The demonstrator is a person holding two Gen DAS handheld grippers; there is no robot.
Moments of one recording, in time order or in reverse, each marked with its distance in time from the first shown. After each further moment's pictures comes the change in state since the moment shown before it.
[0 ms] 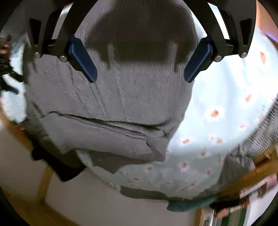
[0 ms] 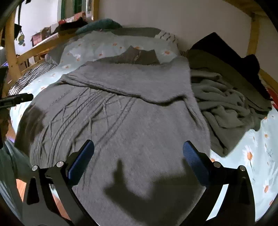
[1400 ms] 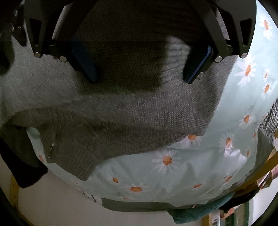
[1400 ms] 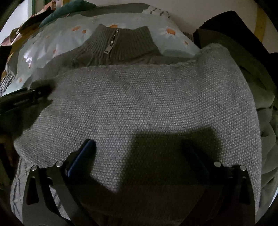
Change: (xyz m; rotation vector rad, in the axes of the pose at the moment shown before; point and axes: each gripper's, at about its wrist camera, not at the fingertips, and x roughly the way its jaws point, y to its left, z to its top) left arm 0.236 -0.054 0.172 0.011 0.065 0.248; right arm 0.232 -0.010 0.145 0.108 0.186 -0.099
